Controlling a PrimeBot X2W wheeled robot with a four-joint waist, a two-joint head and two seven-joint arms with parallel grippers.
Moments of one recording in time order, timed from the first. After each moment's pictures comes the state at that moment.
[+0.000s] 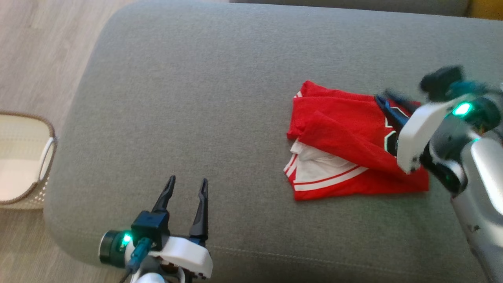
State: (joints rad) left arm -0.08 0.31 -0.70 0.02 -0.44 0.44 -0.25; right arm -0.51 -0.33 0.21 0.30 0.39 0.13 0.38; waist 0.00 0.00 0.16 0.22
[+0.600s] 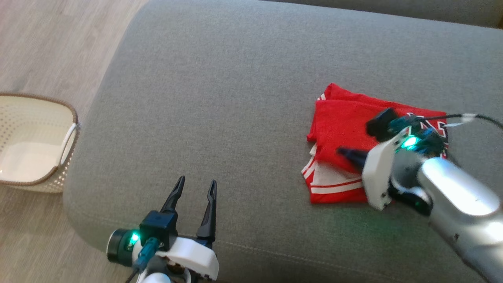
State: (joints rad) left arm -0.09 0.30 -0.73 0.04 -0.44 0.41 -0.25; right arm -0.67 -0.46 0.81 0.57 0.69 0.13 0.22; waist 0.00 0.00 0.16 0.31
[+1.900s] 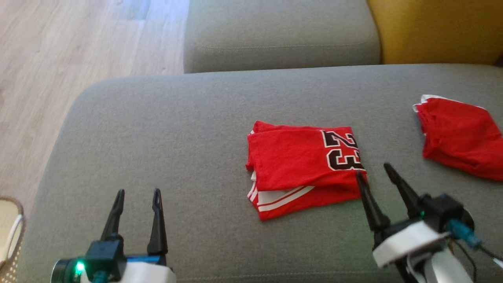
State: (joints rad) left arm 0.15 0.30 -0.43 -0.14 -0.27 0.41 -0.25; right arm -0.04 -0.10 0.07 0.23 0.17 0.13 -0.25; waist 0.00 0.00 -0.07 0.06
